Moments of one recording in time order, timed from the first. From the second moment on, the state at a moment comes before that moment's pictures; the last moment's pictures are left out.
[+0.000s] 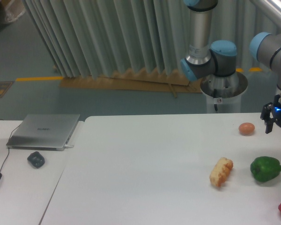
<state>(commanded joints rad) 2.62 -1.81 -1.54 -1.30 1.51 1.38</state>
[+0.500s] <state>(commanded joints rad) 2.62 -1.81 -1.54 -1.29 1.50 1.36</state>
